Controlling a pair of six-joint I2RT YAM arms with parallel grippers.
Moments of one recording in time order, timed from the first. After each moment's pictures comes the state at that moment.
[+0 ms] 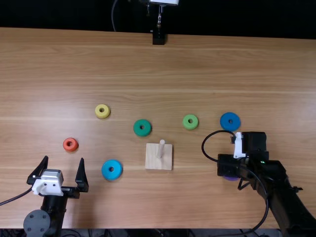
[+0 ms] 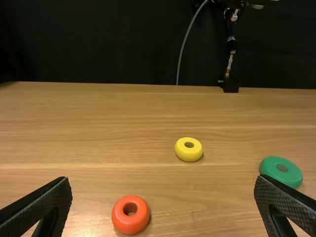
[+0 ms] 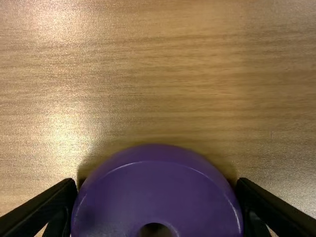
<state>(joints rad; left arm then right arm) -0.03 0.01 0.02 -0.07 0.04 -0.08 -0.01 1.45 0.68 -0.47 -0.03 0.00</state>
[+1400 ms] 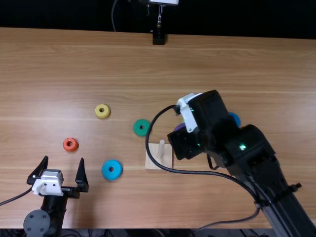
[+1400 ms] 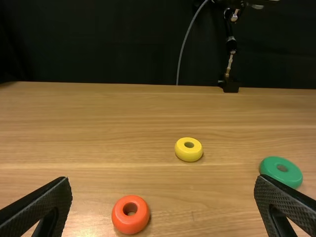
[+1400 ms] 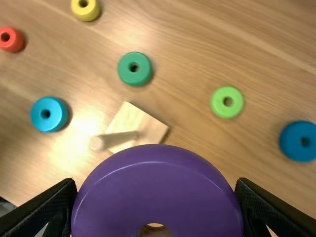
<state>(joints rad) -0.03 0.01 0.02 -0.07 0.04 -0.08 0.55 1.52 1.61 -1.14 -0.03 0.00</state>
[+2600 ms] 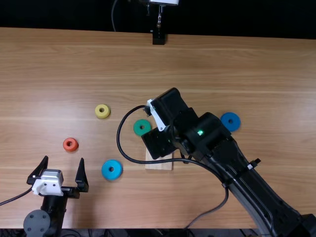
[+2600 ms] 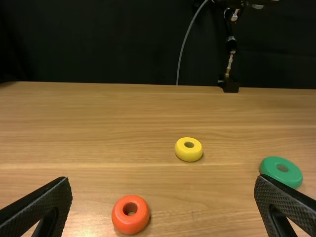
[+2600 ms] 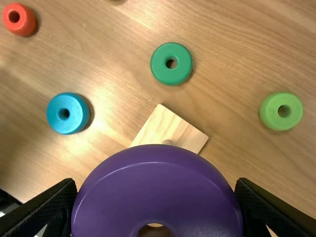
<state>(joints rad) -0.03 0.01 0.02 -0.07 0.04 -0.08 0.66 1.70 1.68 -1.13 -0.04 0.08</state>
